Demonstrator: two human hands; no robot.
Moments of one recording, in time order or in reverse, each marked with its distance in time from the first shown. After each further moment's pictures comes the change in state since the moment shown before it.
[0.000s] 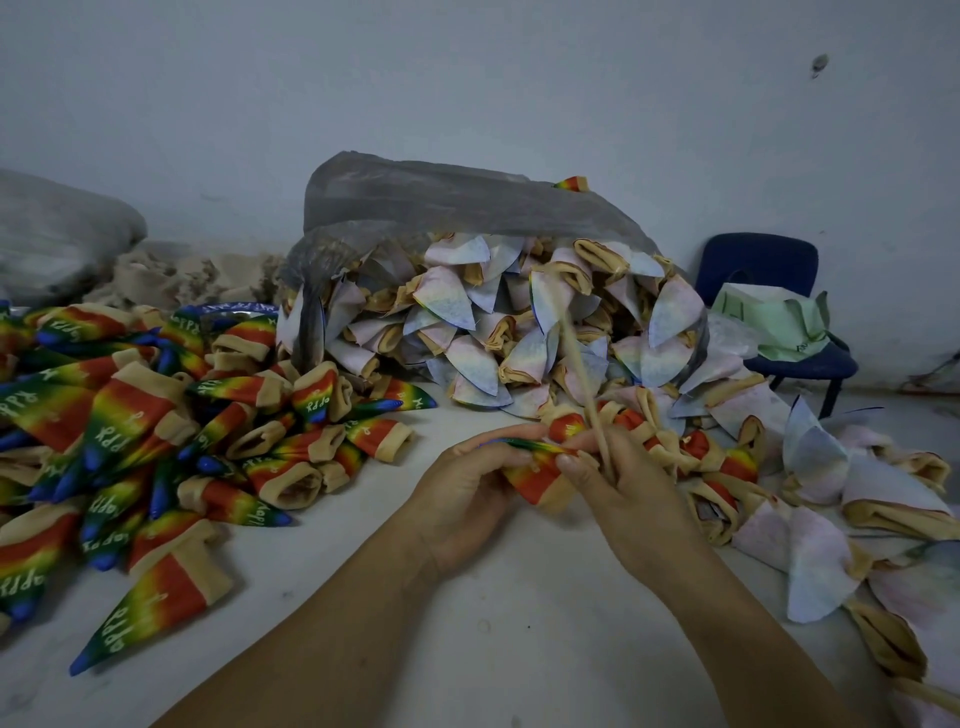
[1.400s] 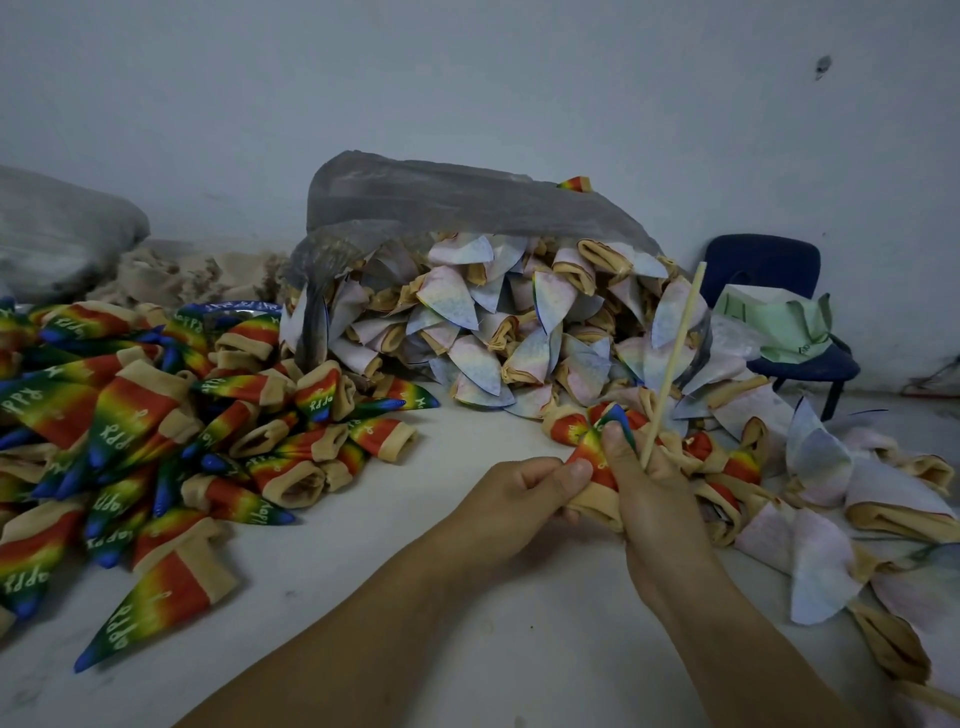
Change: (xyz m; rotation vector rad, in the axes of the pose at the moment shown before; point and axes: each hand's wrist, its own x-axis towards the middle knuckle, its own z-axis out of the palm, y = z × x) left_hand -0.016 -0.008 0.027 0.803 -0.082 0.005; right_hand 0.003 0.008 0.011 0.642 0.239 0.370
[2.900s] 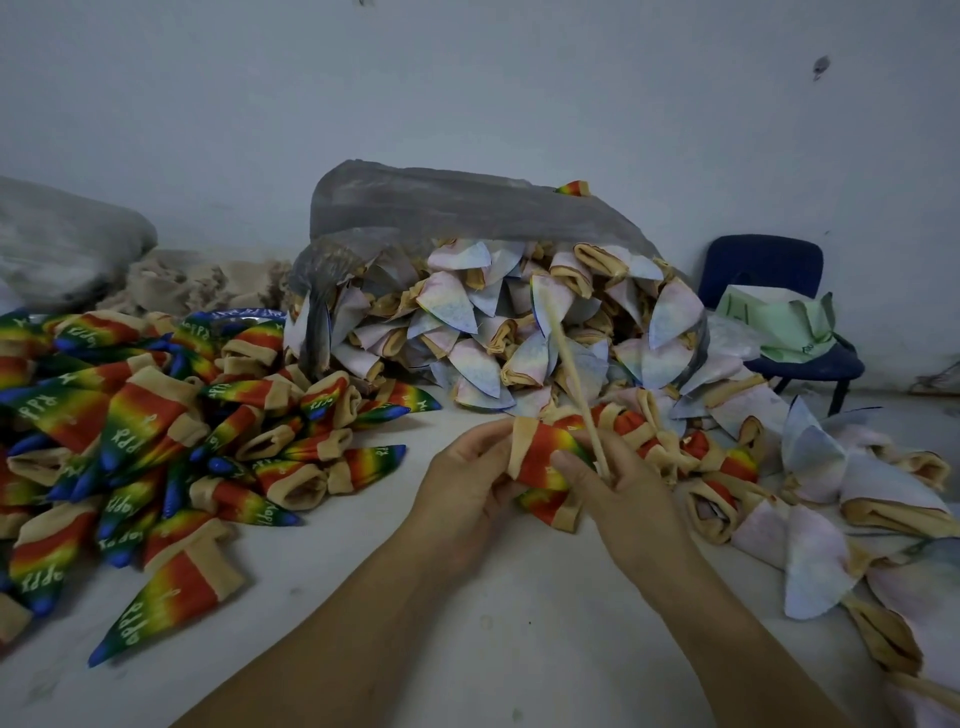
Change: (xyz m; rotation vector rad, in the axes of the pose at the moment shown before) left_hand 0.007 -0.012 -0.017 -0.635 0.310 -0.001; right_hand -0.011 -0.007 -0.001 -0.356 -0.268 -0.261
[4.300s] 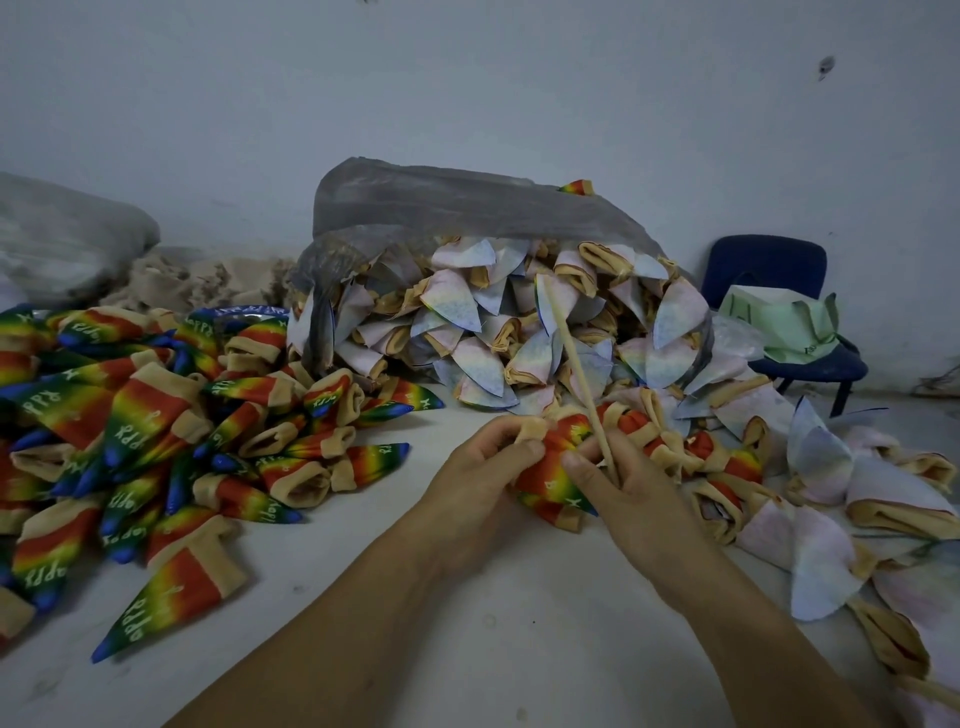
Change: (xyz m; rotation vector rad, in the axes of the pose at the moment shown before) left_hand -0.006 0.008 0.003 0.185 -0.143 -0.041; right_hand 0.000 -0.003 -0.006 -0.107 -0.095 0.023
